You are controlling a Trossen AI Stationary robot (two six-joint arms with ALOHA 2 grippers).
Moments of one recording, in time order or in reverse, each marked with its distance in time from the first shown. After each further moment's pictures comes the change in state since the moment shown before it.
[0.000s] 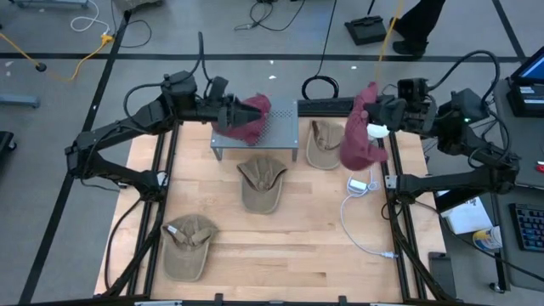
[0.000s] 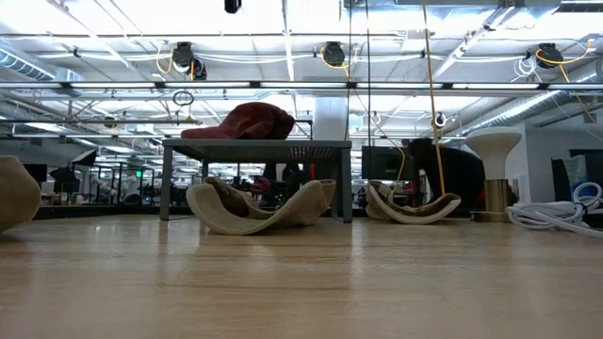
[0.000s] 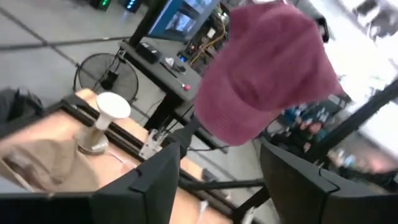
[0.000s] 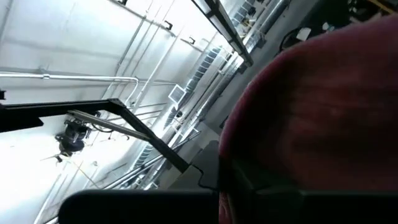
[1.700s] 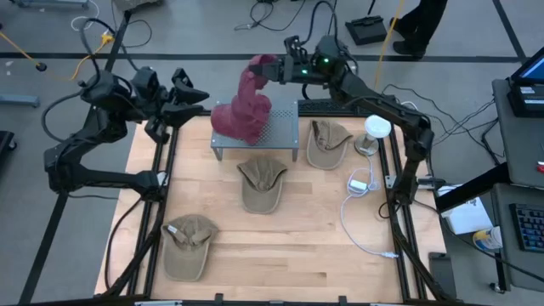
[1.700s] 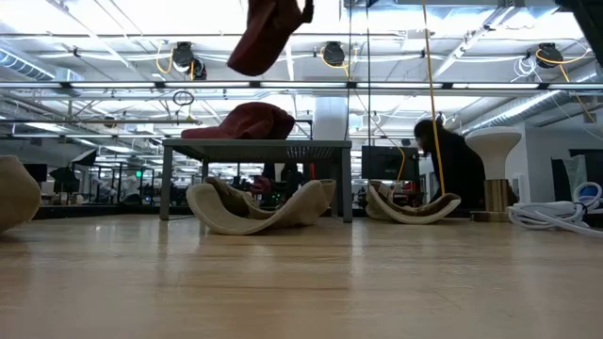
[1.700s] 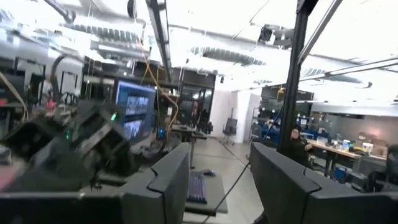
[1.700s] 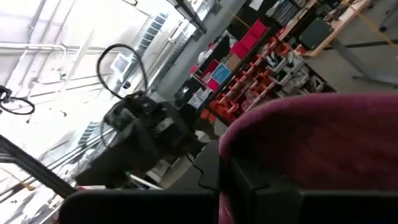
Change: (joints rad) left arm 0.023 -0.285 -0.001 0.143 0.095 0.317; right arm -0.270 0.971 0.697 0.048 -0.321 -0.066
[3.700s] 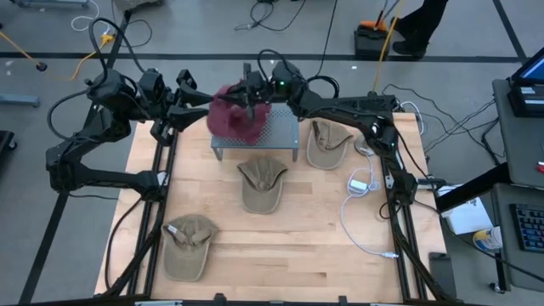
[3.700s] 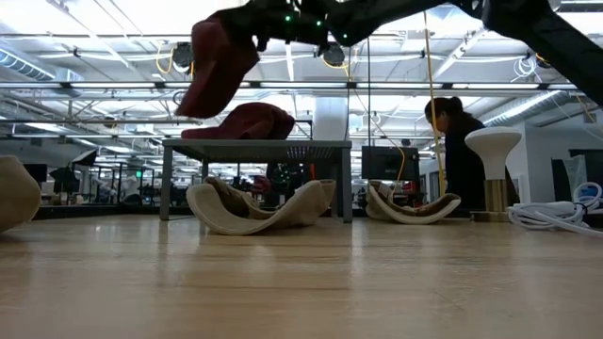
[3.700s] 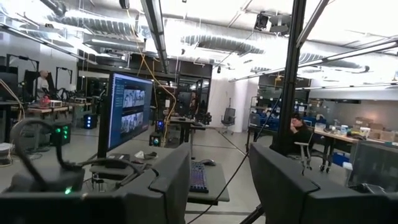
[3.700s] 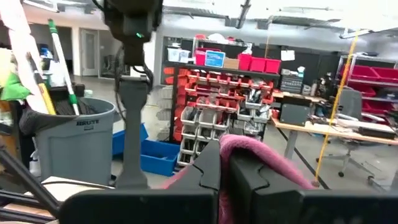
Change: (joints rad) left arm 0.002 0.021 0.000 -0.021 0.037 0.051; right arm 0.069 0.324 0.103 0.192 -0.031 -1.019
